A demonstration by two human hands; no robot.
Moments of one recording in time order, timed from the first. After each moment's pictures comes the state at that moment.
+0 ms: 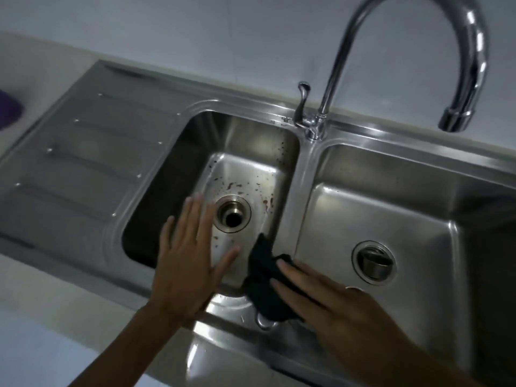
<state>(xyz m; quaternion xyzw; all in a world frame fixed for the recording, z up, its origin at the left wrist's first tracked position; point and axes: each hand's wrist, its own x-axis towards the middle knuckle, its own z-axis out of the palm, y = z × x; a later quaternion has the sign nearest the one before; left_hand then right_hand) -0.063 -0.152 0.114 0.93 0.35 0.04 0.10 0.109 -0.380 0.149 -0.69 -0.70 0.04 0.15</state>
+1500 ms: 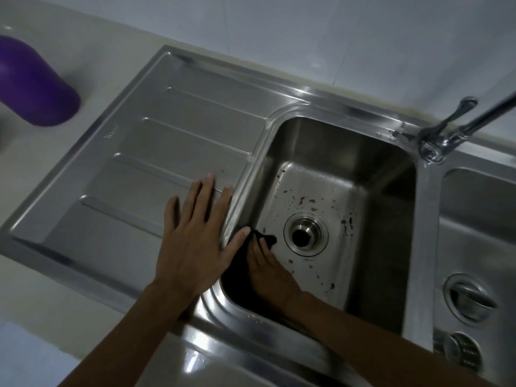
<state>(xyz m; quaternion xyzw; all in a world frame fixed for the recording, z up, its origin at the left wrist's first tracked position) -0.140 0.043 0.089 0.94 0.34 0.00 0.04 -0.024 -0.089 -0.026 -0.77 -0.57 0.27 0.09</state>
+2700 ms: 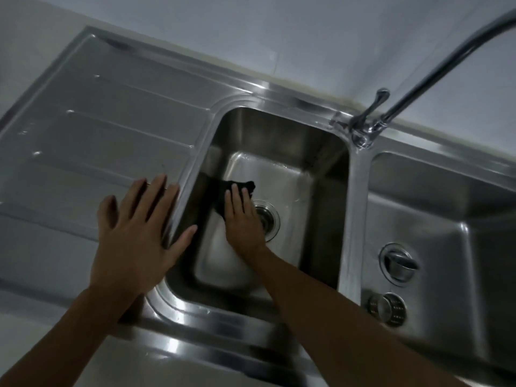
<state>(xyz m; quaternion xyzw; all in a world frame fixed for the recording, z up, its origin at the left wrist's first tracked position) -0.149 0.051 0.060 0.95 0.31 0.10 0.00 0.048 -0.059 -0.051 -0.86 -0.49 0.13 0.02</state>
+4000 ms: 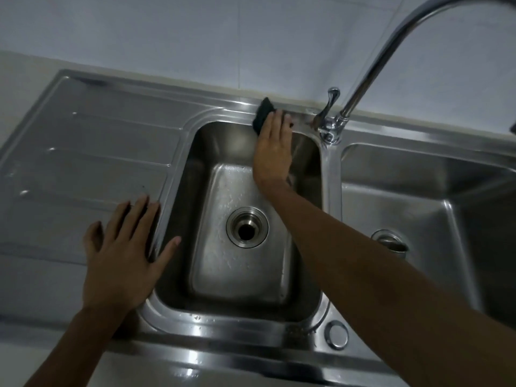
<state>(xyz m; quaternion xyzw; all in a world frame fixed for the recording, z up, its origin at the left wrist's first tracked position) -0.145 0.049 0.077 0.94 0.32 0.04 0.06 0.177 -0.030 0.071 -0.94 -0.31 -0.07 0.12</state>
